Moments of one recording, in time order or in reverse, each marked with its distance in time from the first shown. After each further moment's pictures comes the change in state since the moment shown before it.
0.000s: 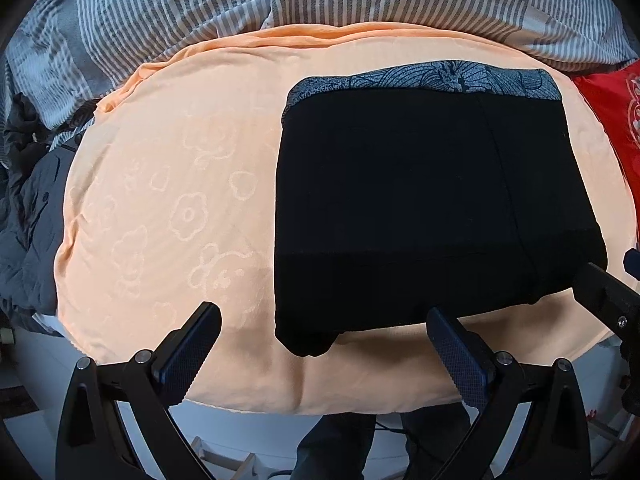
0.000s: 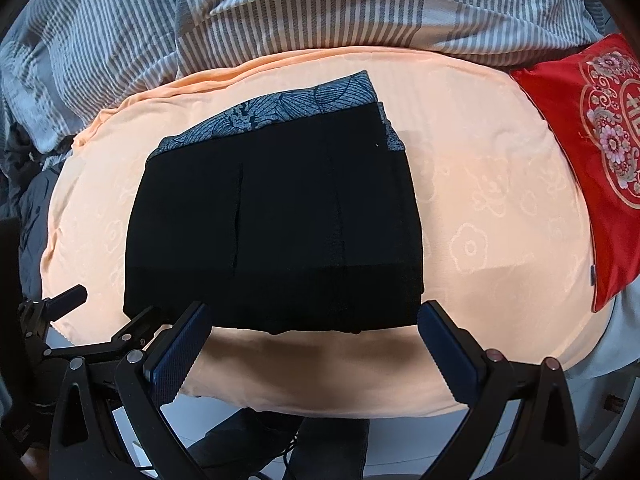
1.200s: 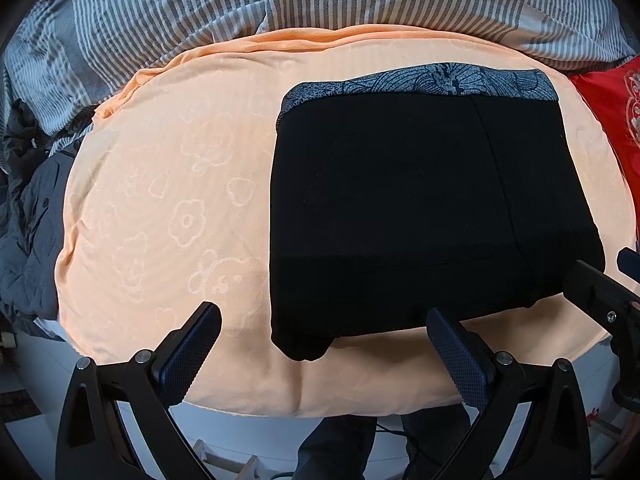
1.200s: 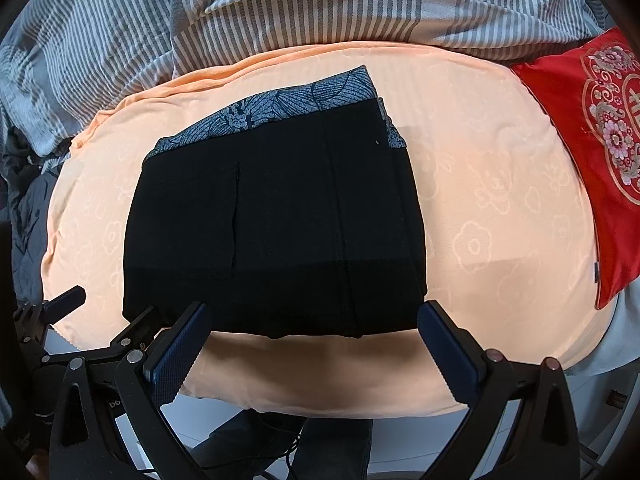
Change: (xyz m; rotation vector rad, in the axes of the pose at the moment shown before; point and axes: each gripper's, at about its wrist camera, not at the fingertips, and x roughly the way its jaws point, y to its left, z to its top) left arm -0.001 -0.001 0.002 0.025 -0.005 -0.001; right arm 0.007 -0.002 0.004 0.013 0.015 0.007
